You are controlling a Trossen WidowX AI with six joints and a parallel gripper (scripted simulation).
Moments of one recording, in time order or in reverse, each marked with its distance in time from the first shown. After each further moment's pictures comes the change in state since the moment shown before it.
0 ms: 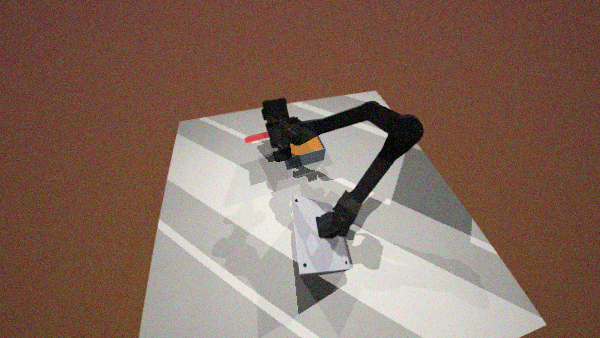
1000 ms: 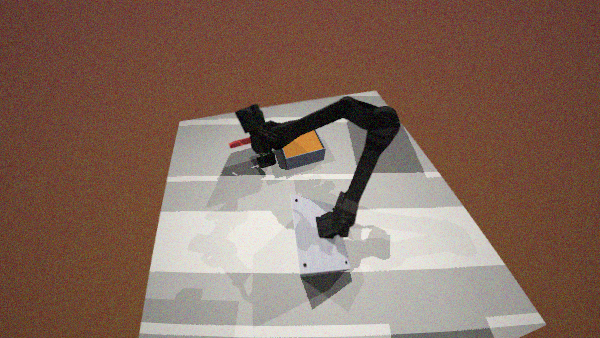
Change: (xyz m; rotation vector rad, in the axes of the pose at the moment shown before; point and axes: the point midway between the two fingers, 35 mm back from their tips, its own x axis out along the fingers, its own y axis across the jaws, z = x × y) arm -0.006 -0.004 -0.060 0.002 0.003 0.000
